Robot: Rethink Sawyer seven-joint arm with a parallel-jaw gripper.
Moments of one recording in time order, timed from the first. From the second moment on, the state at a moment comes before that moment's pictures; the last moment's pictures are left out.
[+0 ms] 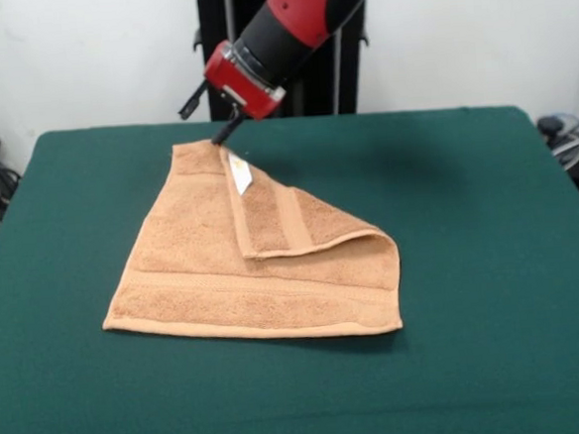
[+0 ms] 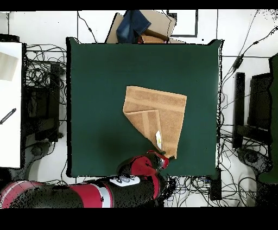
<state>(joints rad) 0.32 -0.11 -0.67 2.03 0.28 -0.23 1.82</state>
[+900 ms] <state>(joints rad) 0.40 -0.18 -0.69 2.02 0.31 -0.08 1.82</state>
